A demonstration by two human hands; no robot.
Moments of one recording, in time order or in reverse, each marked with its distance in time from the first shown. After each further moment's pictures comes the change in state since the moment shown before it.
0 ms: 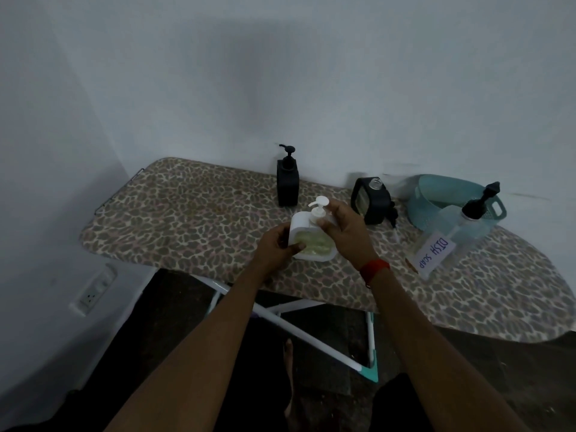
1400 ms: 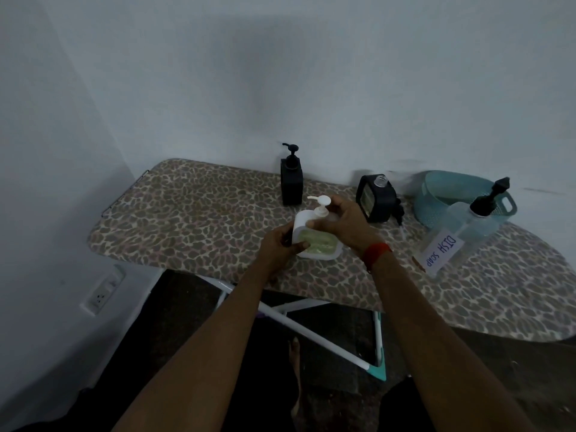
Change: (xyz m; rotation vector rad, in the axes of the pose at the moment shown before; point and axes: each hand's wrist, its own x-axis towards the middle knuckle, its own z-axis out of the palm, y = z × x) left_hand 0.003 -0.003 -0.001 -0.019 -0.006 -0.025; right_hand 0.021 -0.002 0.003 0.034 -0.106 0.121
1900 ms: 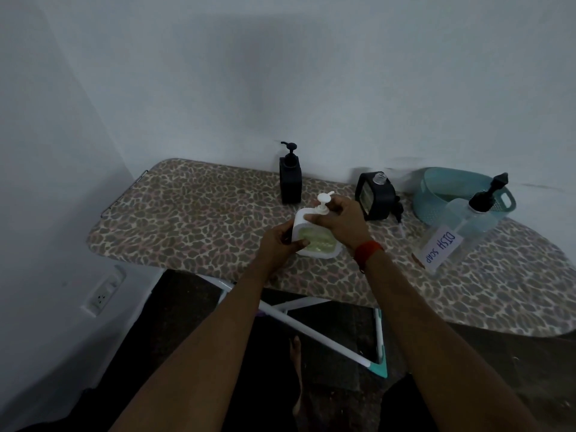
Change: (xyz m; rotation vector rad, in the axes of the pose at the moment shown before) left_hand 0.001 0.003 0.000 0.011 0.003 -0.008; right_hand 0.001 0.001 0.013 0.049 0.170 0.050
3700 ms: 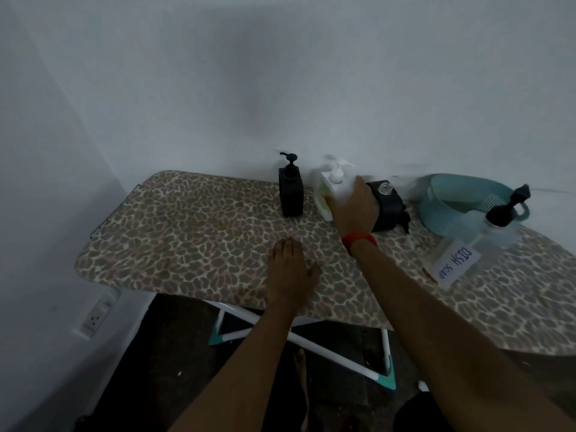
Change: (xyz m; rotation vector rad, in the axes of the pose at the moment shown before) left_hand -0.008 -0.010 0.037 0.942 0.178 0.018; right_hand 0.063 0.018 0.007 -0.483 0.365 0.115
